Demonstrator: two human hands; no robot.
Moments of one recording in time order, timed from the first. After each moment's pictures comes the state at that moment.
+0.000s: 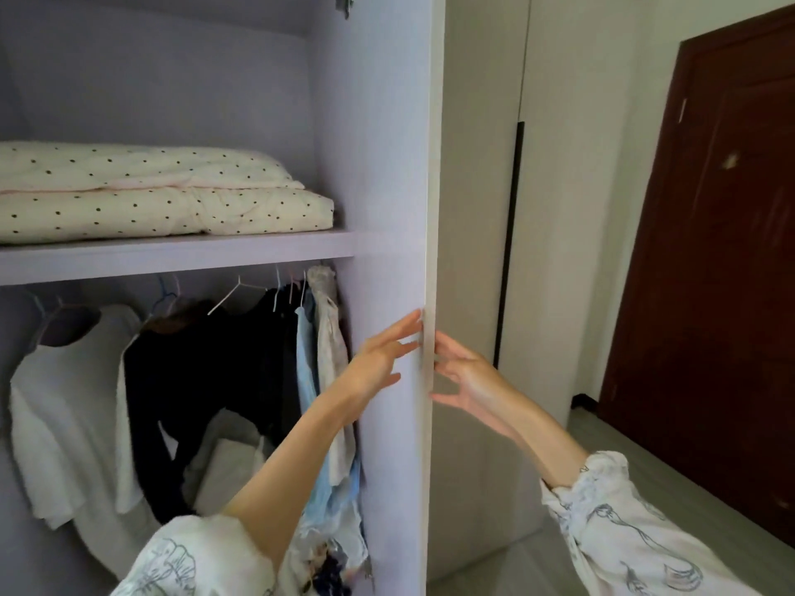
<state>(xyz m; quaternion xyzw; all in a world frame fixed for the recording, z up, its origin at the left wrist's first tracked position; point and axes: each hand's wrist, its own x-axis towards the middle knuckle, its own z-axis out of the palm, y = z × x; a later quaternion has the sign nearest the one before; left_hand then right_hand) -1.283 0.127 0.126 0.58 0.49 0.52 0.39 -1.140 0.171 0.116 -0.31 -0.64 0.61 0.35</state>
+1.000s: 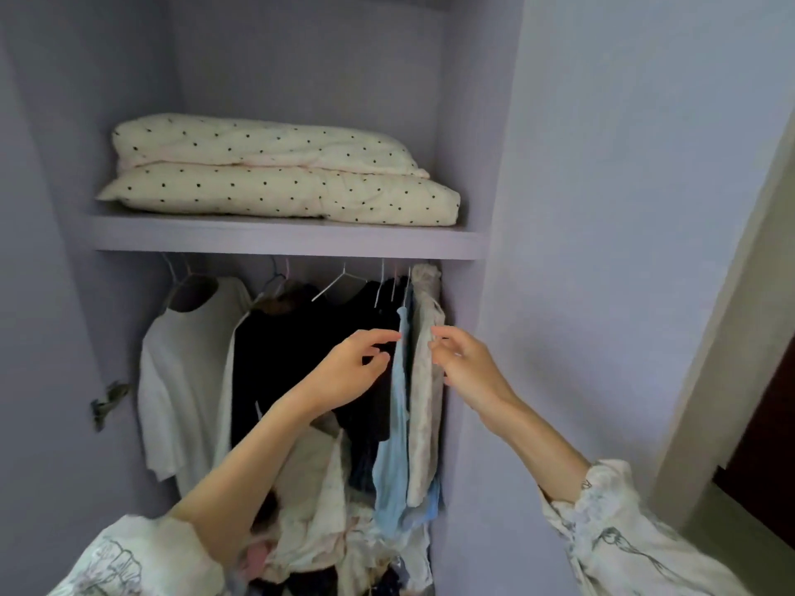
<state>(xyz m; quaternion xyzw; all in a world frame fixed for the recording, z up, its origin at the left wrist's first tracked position) -1.490 0.134 0.101 0.60 0.66 0.42 0.13 -1.330 0.216 0.111 -0.33 -0.76 0.44 0.34</state>
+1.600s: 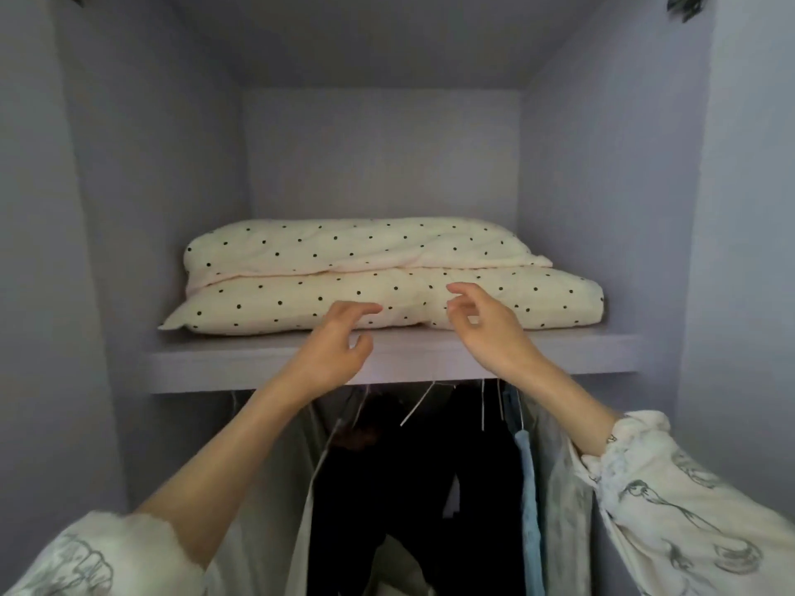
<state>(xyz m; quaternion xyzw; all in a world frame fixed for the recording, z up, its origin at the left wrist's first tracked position) -1.766 0.188 0.229 0.60 0.68 0.40 -0.12 -1.591 0.303 0.243 -0.19 -0.84 0.24 0.44</state>
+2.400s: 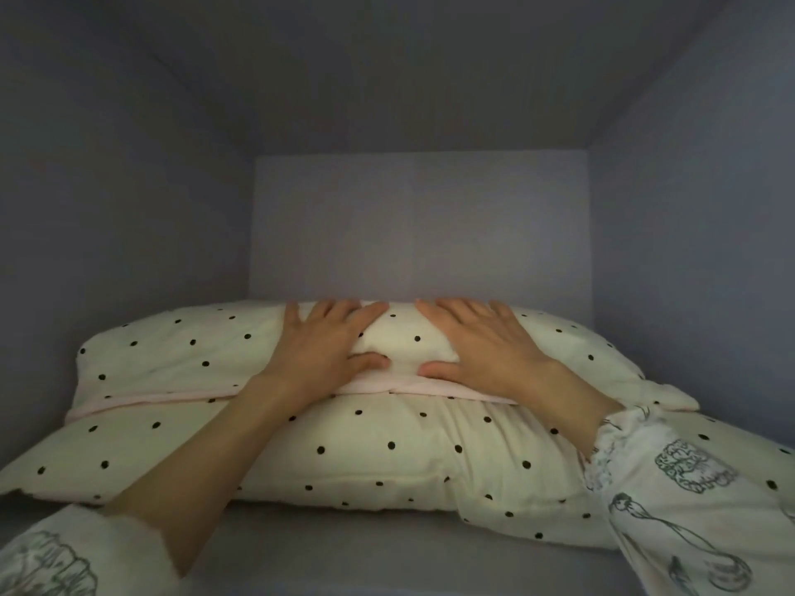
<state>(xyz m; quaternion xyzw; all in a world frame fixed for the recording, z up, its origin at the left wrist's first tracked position) -1.910 0.370 0.341 0.48 0.76 0.14 -0.42 -1.749 0.514 0.354 -0.14 -0.90 -0.25 0.33</state>
